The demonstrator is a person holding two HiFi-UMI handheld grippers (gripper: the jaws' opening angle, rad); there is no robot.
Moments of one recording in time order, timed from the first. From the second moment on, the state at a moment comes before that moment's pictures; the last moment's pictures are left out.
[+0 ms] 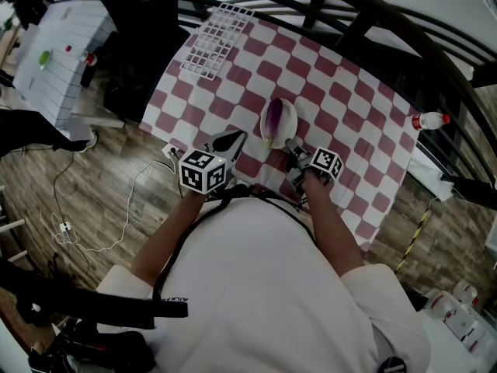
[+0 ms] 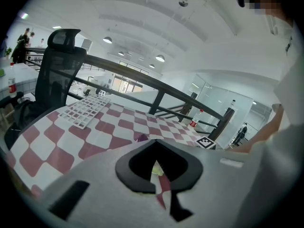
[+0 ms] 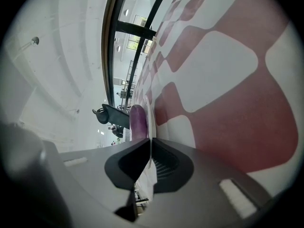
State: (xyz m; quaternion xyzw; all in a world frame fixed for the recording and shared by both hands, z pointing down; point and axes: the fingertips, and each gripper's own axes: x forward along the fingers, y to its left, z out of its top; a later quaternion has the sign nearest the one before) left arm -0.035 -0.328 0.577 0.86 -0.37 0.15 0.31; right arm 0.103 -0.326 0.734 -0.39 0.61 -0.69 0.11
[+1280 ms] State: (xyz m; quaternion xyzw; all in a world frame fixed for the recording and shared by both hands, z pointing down) left arm -0.045 -0.322 0.575 0.87 -0.36 0.14 0.31; right arm 0.103 -0.319 0.754 -0.46 0.56 -0.69 0.03
